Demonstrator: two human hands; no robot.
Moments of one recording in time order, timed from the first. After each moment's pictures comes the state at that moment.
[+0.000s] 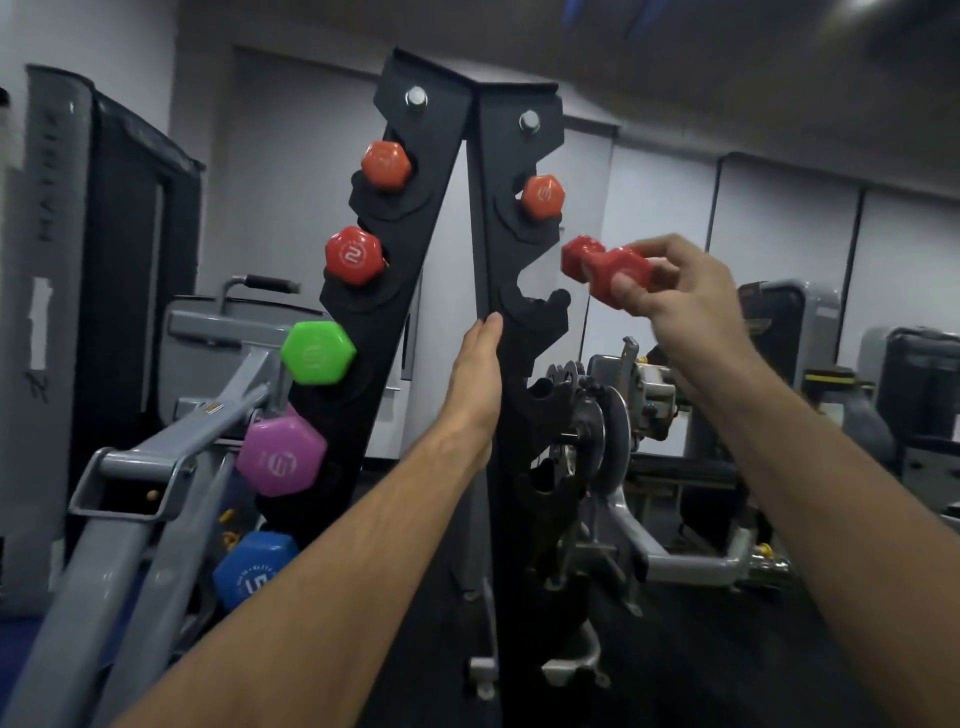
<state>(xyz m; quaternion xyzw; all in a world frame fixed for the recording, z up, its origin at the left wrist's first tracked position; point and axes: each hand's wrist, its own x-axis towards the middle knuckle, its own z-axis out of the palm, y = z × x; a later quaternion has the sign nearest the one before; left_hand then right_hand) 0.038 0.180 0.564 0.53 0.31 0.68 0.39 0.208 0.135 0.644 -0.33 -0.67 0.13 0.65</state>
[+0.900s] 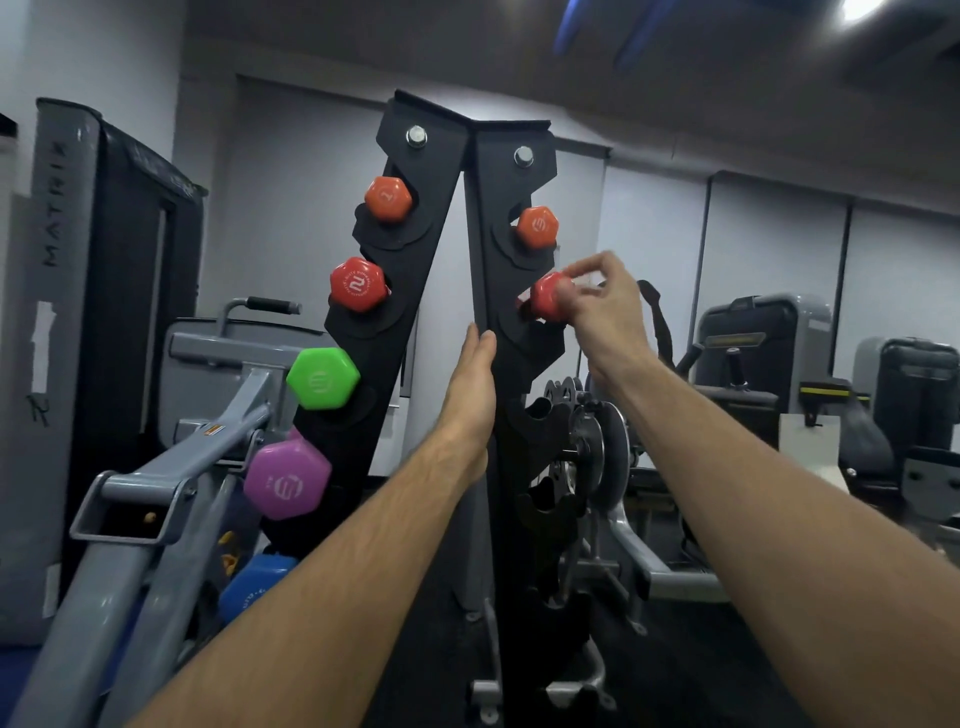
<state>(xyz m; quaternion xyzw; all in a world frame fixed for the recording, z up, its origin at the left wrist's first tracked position) 0.034 0.176 0.574 0.53 0.30 0.68 0.41 0.160 0.191 0.661 -0.32 -0.62 0.18 0.69</state>
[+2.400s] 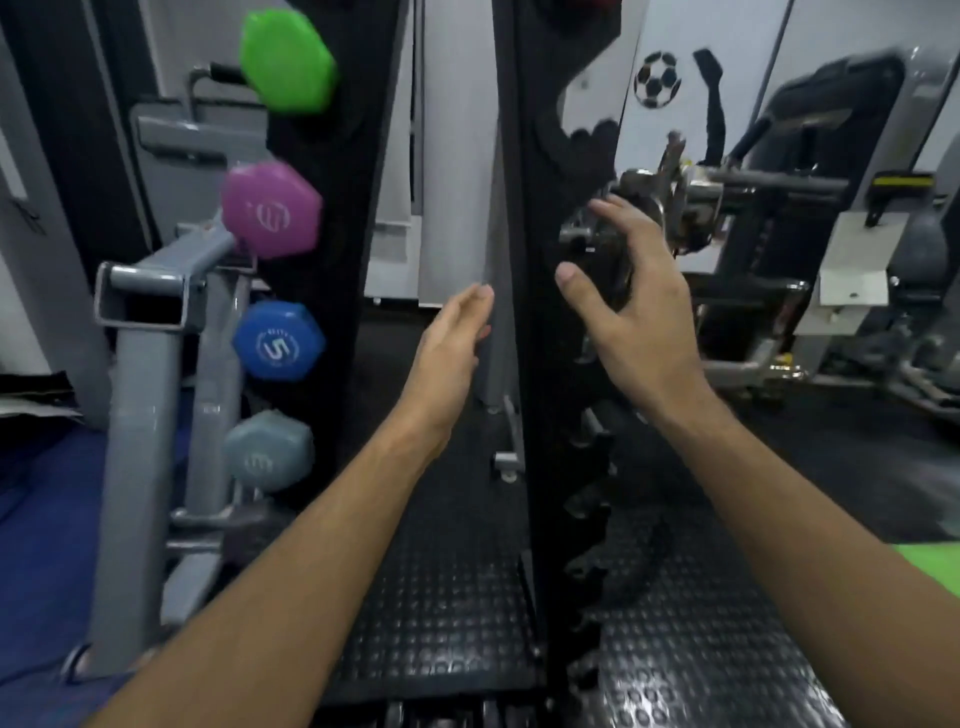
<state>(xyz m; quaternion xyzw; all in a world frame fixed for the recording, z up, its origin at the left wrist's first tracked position) 0.012 0.136 0.381 0.54 0.40 0.62 0.40 0.187 0.150 0.425 -0.37 -0.73 -0.03 0.57</state>
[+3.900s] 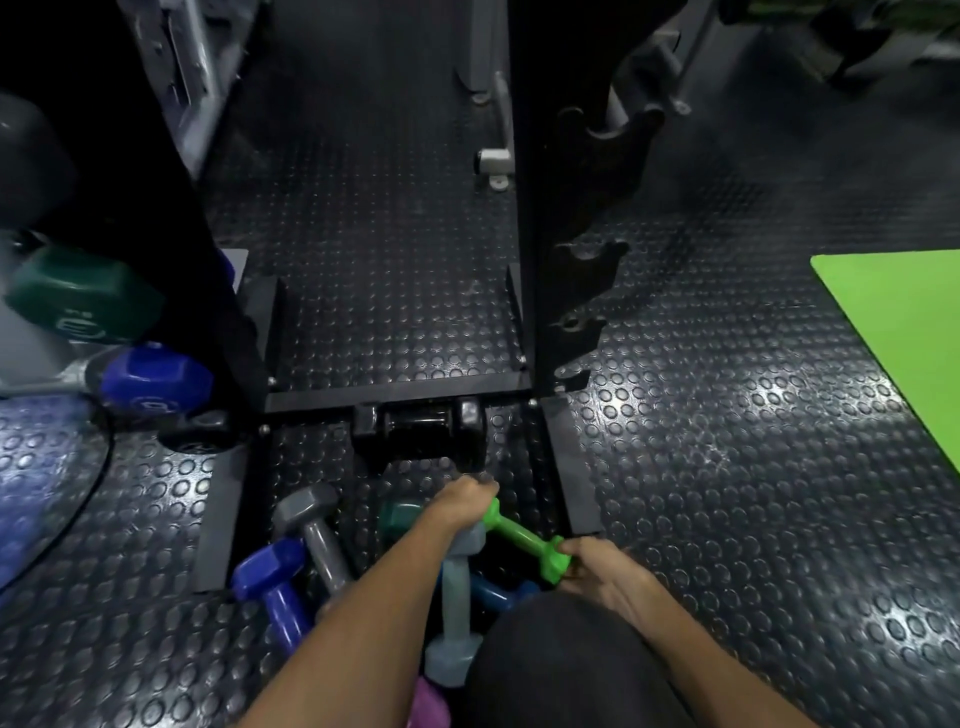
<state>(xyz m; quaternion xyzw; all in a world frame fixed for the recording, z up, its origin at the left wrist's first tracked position) 0.091 0.073 -0.197 0.46 0.70 -0.03 0.54 0.302 0.013 -0.233 -0.75 -0.11 0.63 0.15</state>
